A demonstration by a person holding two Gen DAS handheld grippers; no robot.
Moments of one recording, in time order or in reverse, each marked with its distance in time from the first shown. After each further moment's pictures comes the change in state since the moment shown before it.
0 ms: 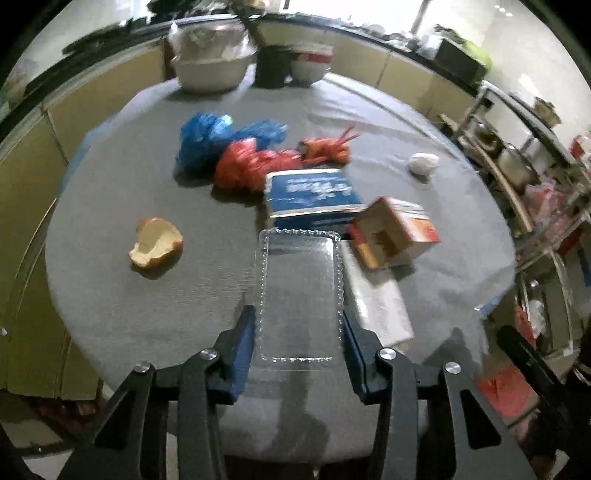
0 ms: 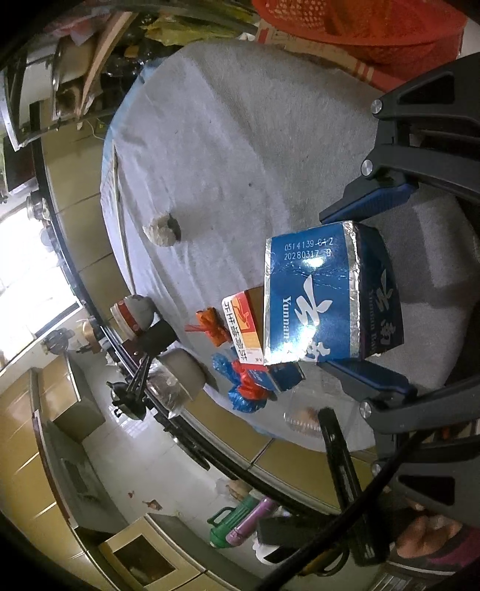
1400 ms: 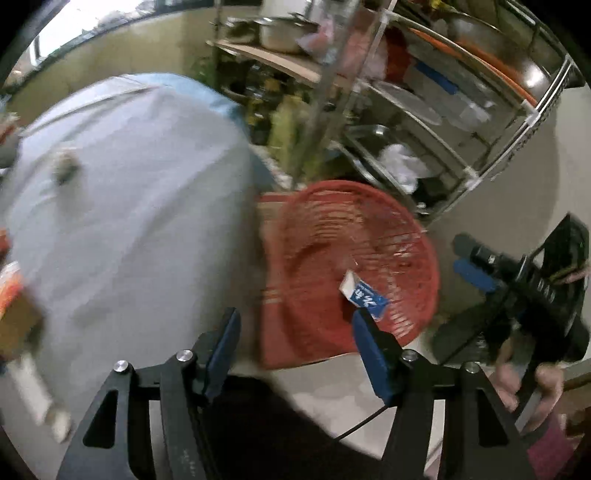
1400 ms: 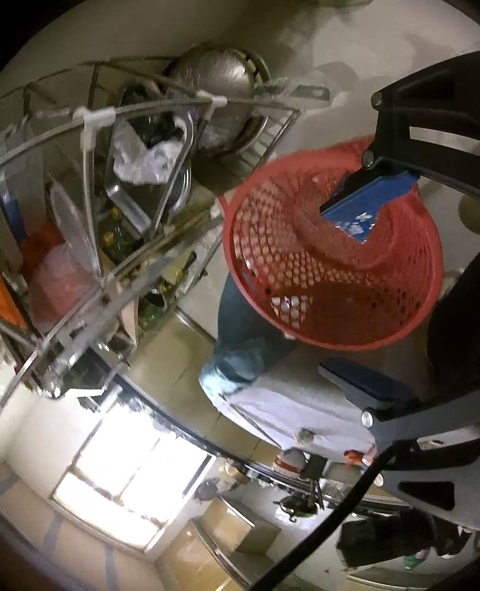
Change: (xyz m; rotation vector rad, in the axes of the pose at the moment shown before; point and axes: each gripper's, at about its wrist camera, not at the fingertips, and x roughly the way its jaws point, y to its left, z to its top) left arm 0.039 -0.290 -0.060 0.657 0.199 -0.353; right arm -0.208 -0.235 -0.065 0.594 -0.297 -0.312
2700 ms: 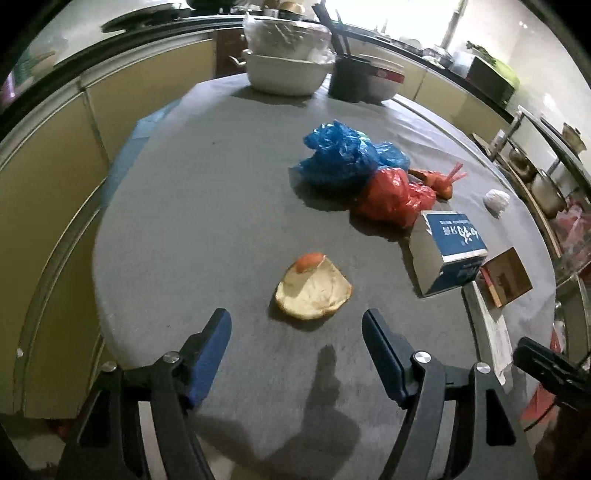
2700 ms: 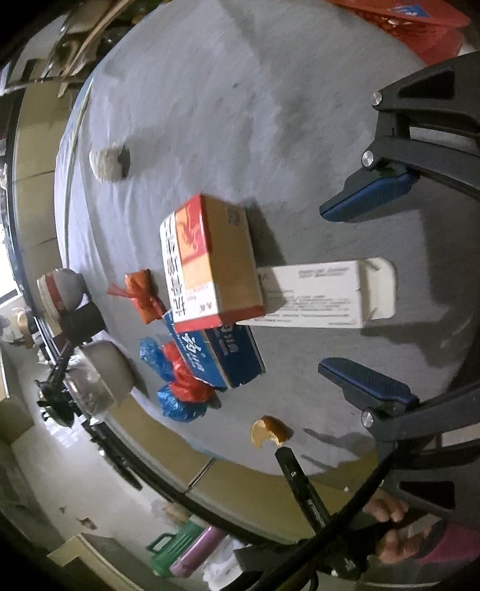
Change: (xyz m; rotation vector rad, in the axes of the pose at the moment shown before) left arm -0.148 0.359 -0.199 -0.723 -0.214 0.418; right arm 0.179 0.346 -0.210 -0.758 0.509 0.137
